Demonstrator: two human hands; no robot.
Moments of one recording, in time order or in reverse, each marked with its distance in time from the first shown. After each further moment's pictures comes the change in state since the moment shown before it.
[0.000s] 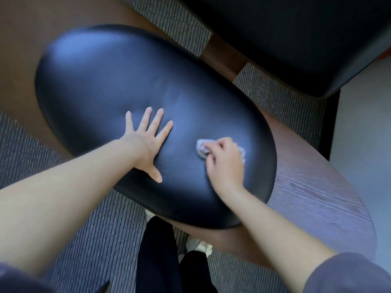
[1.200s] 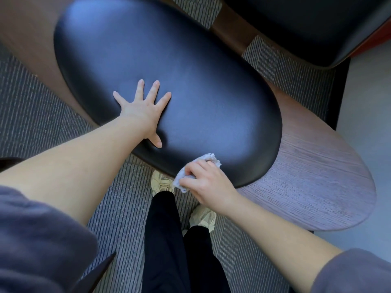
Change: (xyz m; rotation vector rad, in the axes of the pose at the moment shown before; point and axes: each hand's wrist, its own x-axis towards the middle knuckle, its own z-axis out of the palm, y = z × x) left_hand -0.030 0.008 0.028 -0.185 0.175 -0.203; right_hand -0.111 -0.001 0.014 -0.037 -0.236 -0.796
